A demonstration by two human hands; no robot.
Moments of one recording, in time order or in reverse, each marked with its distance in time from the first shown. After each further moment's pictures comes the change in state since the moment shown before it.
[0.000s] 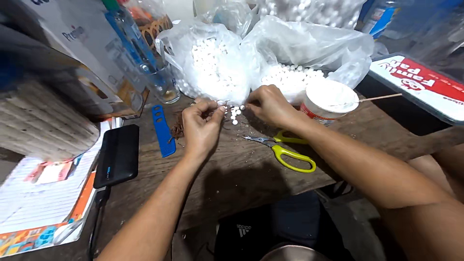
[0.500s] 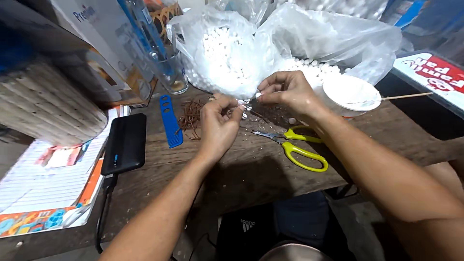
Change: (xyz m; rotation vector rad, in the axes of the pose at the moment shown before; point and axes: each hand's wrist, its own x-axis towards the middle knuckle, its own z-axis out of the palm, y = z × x) left_hand -0.011 0.002 0.008 0.020 -0.050 0.034; right_hand -0.005 0.006 -0.003 0.780 0.099 0.198
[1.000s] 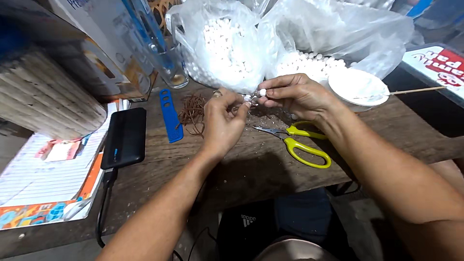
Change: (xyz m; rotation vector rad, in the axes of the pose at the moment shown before) left_hand -0.003 0.001 0.003 0.048 -0.021 0.045; right_hand -0.010 -0.004 -0.005 0.472 -0.138 0.203
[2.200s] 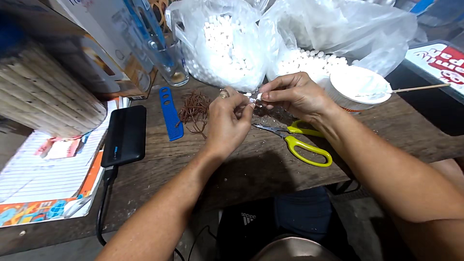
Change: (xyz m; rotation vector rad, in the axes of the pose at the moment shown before) left_hand -0.002 0.003 0.004 0.098 -0.012 0.073; right_hand -0.002 0.010 0.006 -0.132 0.048 -0.115
